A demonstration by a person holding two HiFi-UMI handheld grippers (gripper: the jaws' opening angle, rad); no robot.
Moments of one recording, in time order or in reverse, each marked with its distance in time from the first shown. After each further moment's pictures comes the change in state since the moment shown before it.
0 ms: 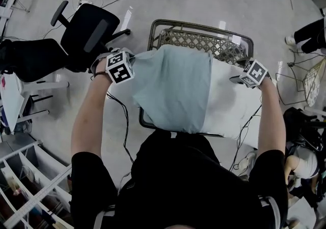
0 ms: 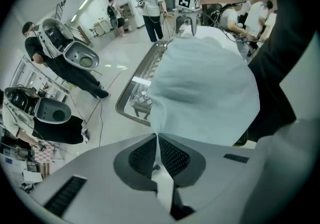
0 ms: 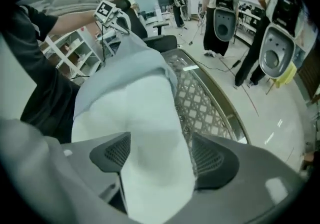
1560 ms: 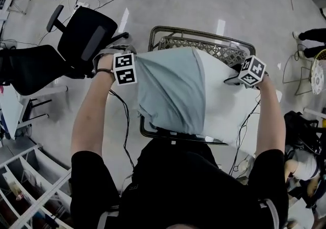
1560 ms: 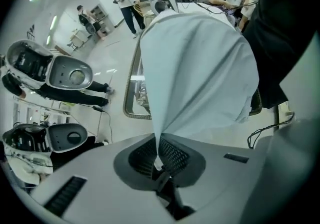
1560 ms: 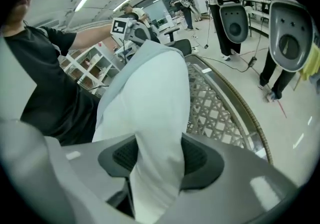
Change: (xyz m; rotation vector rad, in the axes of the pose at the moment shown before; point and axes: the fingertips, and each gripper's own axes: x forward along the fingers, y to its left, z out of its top) left arm 0.031 0.051 0.018 0.295 0.091 0.064; right arm 0.008 0.002 0.046 -0.004 -0.080 0.290
